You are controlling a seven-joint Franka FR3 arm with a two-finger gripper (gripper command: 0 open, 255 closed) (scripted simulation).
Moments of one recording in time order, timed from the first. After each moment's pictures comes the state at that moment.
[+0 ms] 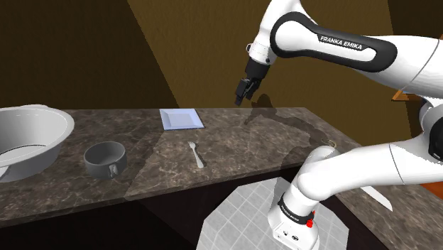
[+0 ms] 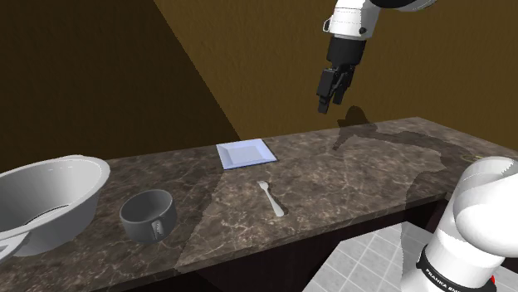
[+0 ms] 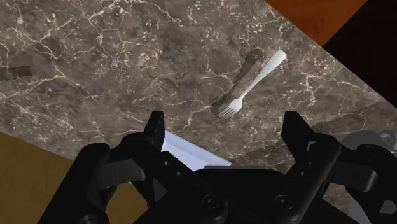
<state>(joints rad) -0.01 -0.75 0.07 -2.34 0.05 1.70 -0.07</state>
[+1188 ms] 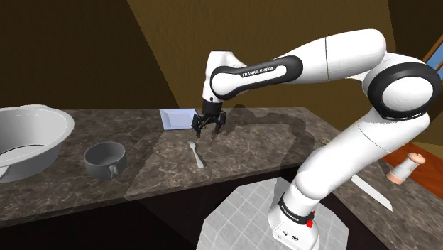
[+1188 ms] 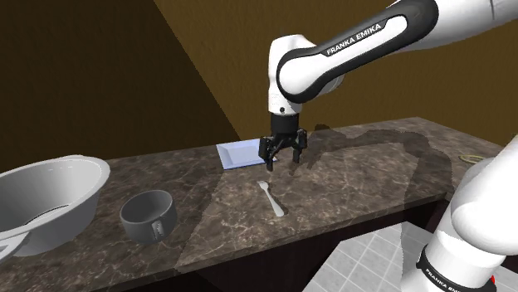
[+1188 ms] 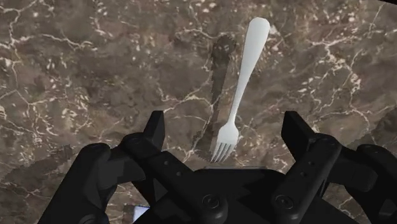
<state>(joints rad) -0.07 -0.28 0.27 -2.38 0.14 2.05 0.40</state>
